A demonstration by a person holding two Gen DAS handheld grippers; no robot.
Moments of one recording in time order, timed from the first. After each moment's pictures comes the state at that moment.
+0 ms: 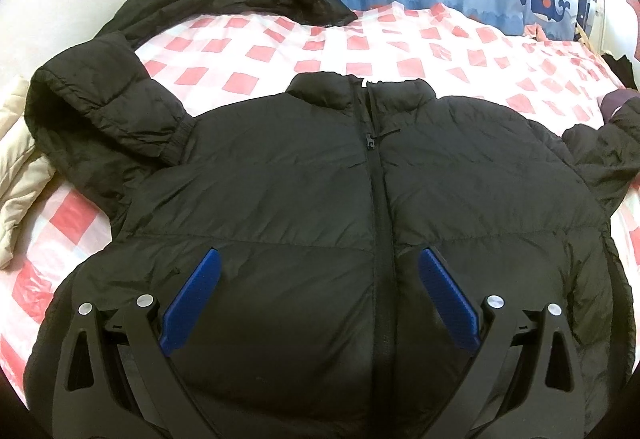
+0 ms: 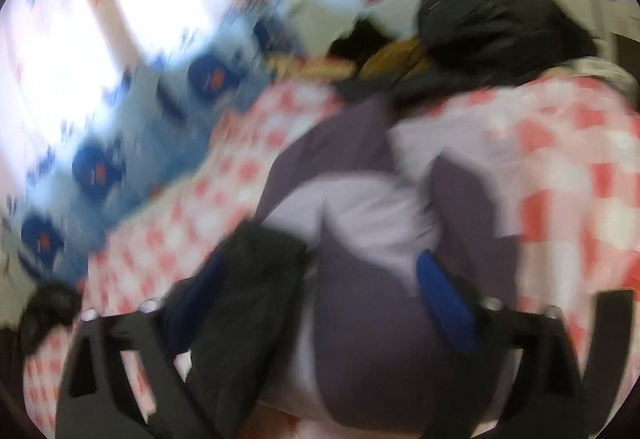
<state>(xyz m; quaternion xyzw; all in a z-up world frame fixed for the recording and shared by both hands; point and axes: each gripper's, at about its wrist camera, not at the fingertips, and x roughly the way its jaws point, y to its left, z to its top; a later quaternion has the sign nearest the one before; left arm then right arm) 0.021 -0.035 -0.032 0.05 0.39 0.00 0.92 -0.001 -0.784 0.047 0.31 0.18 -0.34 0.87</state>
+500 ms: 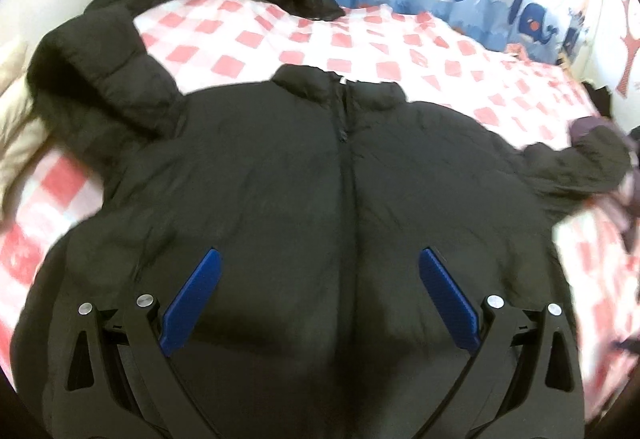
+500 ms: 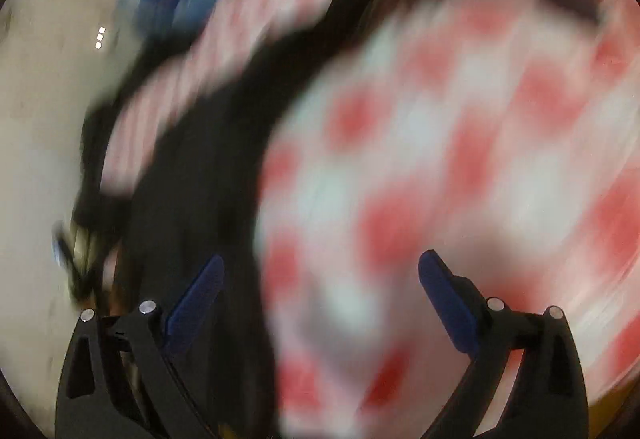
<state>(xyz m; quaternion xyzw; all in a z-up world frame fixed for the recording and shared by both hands) -0.020 -0.017 -0.005 -0.02 0.41 -0.05 0.91 -0.151 -0.489 -0.066 0.31 0.54 0.07 0.78</state>
